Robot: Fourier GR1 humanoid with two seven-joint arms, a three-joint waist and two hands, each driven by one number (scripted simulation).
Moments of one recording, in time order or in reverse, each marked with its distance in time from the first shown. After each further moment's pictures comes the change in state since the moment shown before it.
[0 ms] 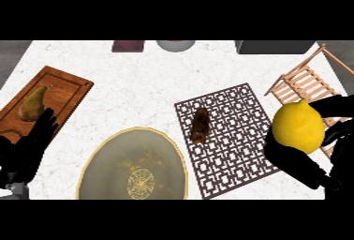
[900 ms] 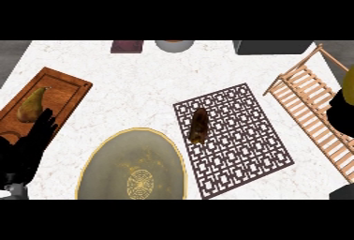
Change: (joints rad) left arm 0.007 -0.005 0.007 -0.014 -0.002 -0.002 0.013; right arm -0.386 0.001 -0.298 0.026 0.231 0.340 -0.169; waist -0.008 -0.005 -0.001
